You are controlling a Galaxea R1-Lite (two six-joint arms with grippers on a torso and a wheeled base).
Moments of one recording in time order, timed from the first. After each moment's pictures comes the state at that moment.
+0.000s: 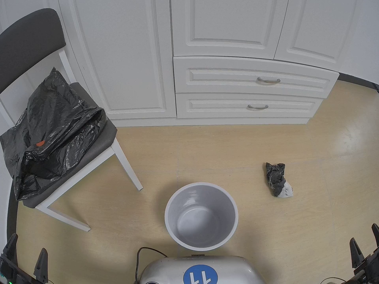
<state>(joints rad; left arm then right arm) 0.00 0.02 -0.02 0.00 0.00 0.00 0.00 0.02 -0.02 0.00 0.01 0.01</state>
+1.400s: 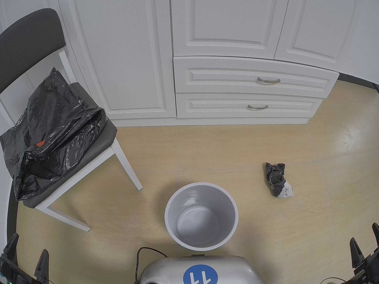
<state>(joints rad) 0.00 0.02 -0.02 0.00 -0.03 0.01 0.00 0.02 -0.02 -0.01 0.01 -0.01</state>
